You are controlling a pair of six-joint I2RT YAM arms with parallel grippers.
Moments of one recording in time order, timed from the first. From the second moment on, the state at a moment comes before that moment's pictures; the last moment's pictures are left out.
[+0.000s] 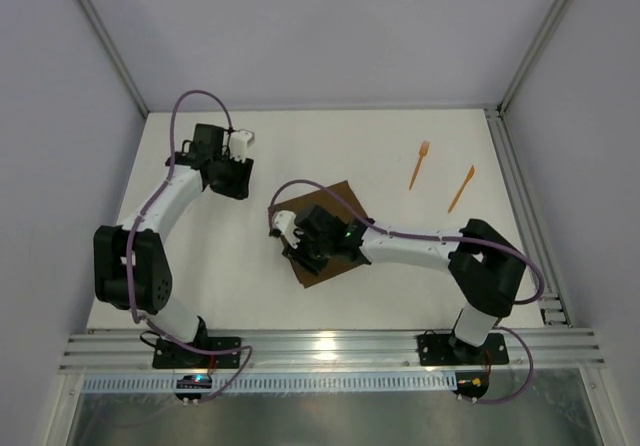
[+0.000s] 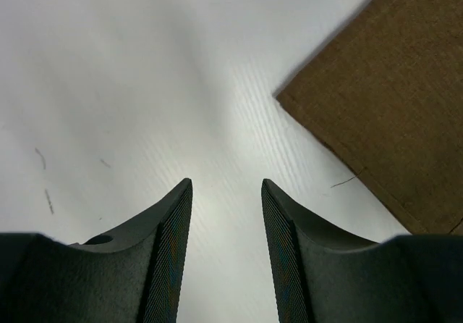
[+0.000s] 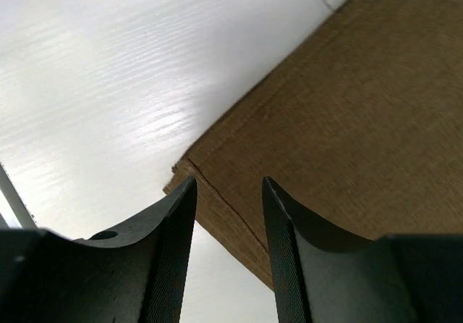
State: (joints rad) left arm -0.18 1.62 1.26 -0.63 0.20 0.18; right arm 1.01 1.69 1.08 -0.25 -0.10 -0.13
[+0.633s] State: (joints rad) left arm -0.13 1.59 1.23 -0.70 0.25 0.21; right arm 1.13 1.87 1.19 -0.36 0.03 -0.20
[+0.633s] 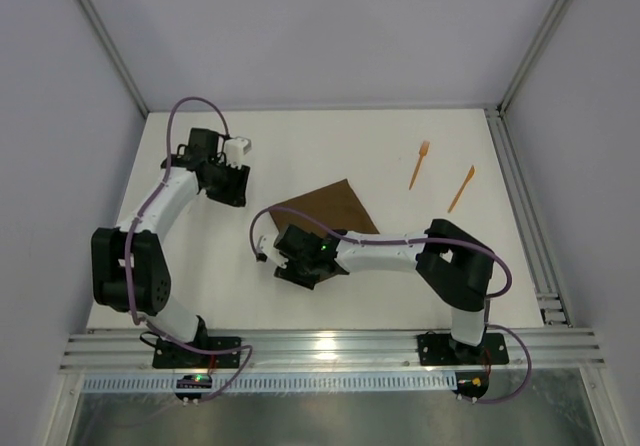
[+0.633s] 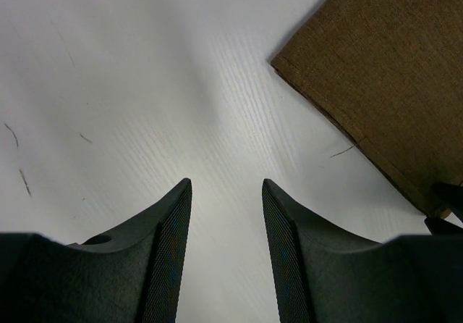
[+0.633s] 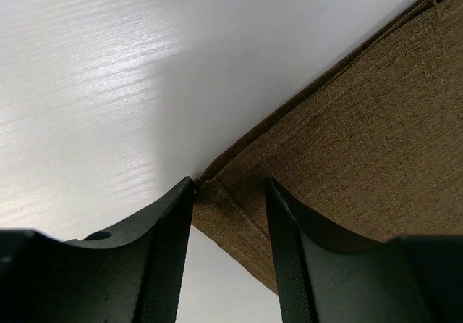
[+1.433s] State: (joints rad) left arm -0.12 1.59 1.23 -0.72 0.29 0.21; right arm 1.13 1.87 1.21 -0.36 0.00 -0.18
